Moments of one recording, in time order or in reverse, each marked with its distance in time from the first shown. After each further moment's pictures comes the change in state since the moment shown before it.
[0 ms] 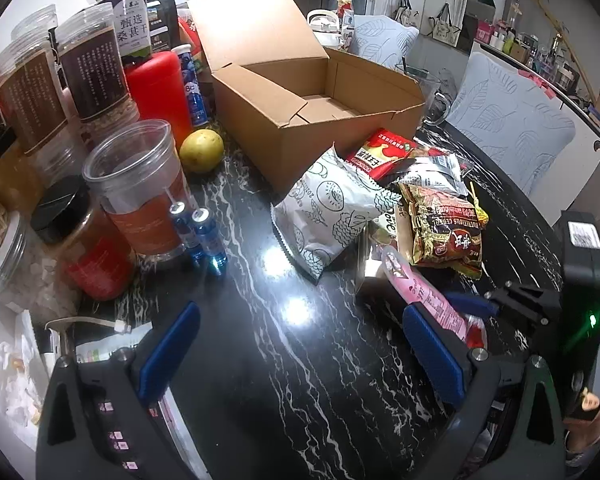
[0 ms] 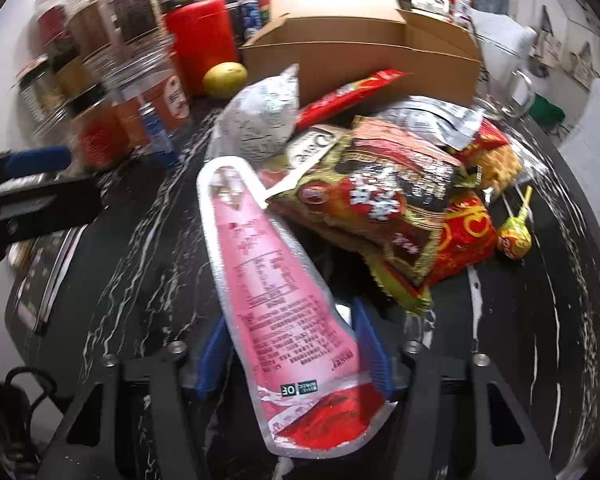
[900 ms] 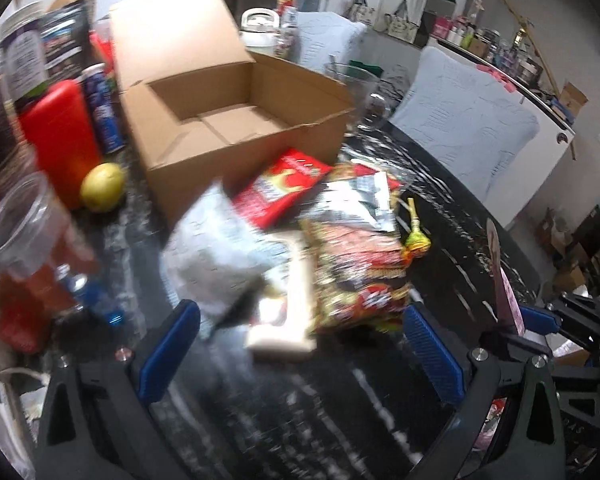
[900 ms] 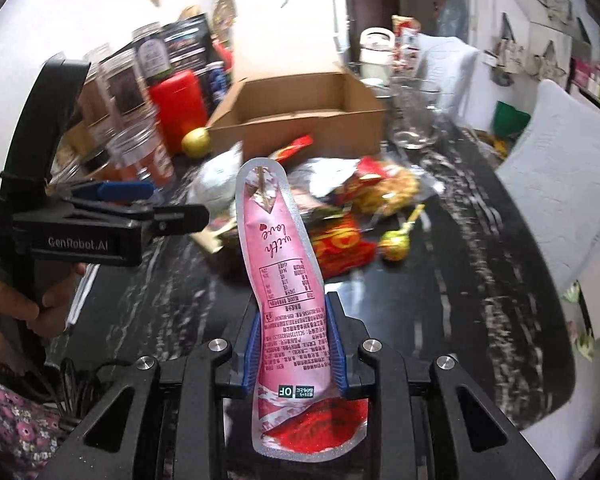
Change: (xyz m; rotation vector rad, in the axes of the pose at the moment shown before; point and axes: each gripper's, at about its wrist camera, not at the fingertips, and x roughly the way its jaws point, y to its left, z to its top) left arm 0.033 -0.071 0.043 0.066 0.004 -0.175; right arm -0.105 -0.061 -0.014 0.116 -0.120 -0.079
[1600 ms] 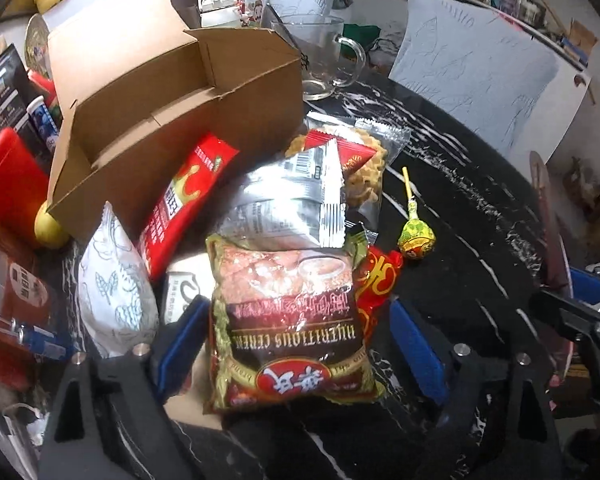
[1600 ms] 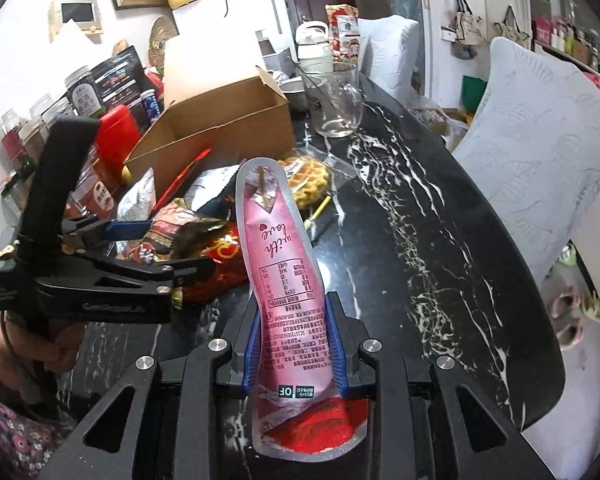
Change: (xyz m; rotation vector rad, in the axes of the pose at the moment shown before) left arm 0.072 -0.065 0.015 0.134 0.108 0.155; right arm 0.008 -0.085 -0.006 0.138 -0.013 -0.010
